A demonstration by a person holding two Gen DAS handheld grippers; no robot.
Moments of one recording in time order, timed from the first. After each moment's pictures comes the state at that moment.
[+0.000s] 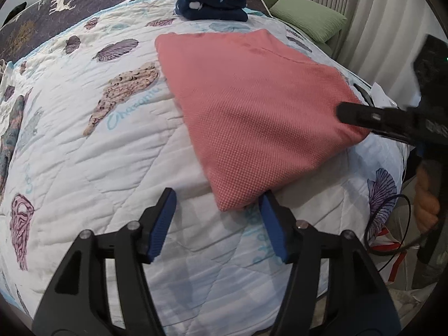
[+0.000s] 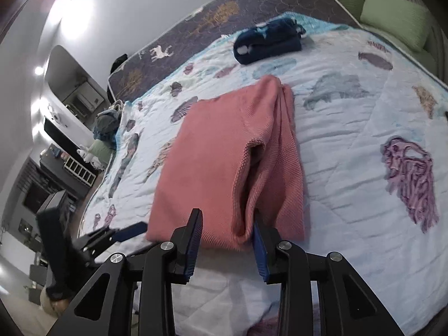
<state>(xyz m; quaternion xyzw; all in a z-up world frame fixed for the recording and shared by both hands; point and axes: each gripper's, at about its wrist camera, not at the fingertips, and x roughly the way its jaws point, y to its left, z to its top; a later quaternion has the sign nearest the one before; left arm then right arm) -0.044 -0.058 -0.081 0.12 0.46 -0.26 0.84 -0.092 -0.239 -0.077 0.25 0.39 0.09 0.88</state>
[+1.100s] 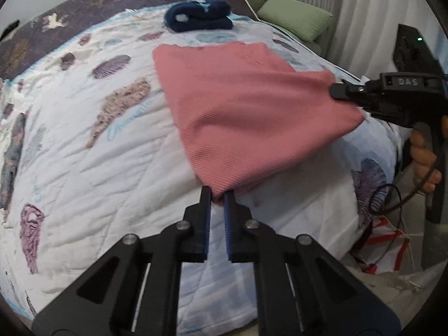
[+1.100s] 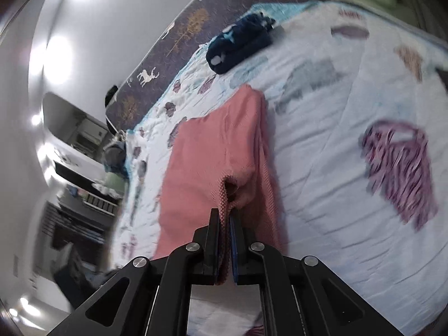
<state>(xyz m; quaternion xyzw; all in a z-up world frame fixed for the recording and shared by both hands) -0.064 -0.057 -0.065 0.14 0.44 -0.29 0.84 -0.096 -0.295 -0.080 0.35 0.37 0.09 0.86</state>
